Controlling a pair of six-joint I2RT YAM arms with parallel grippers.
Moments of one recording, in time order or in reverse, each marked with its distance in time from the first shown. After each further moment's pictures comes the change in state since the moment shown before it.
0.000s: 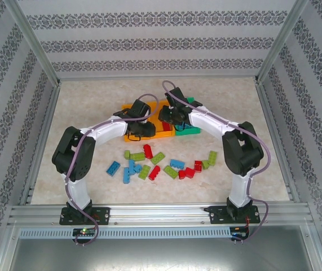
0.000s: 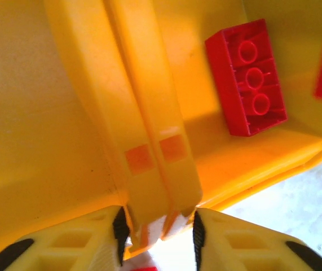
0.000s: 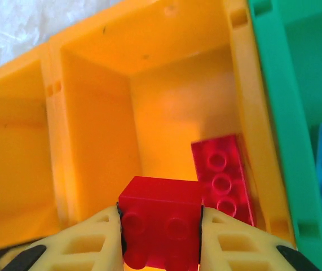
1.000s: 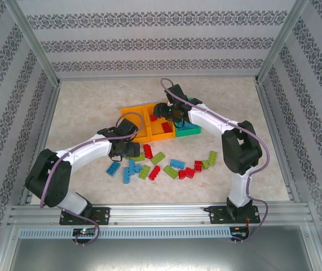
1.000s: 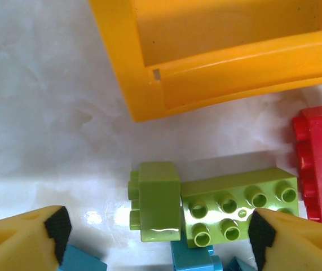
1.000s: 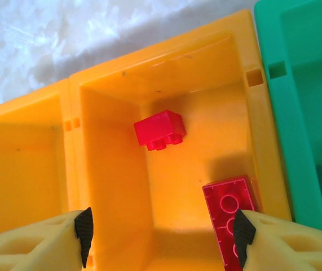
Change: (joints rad) left arm -0.026 -0.336 -0.343 -0.196 -0.240 -0.089; right arm -0.006 -0.003 0.036 -0.004 -0.019 -0.063
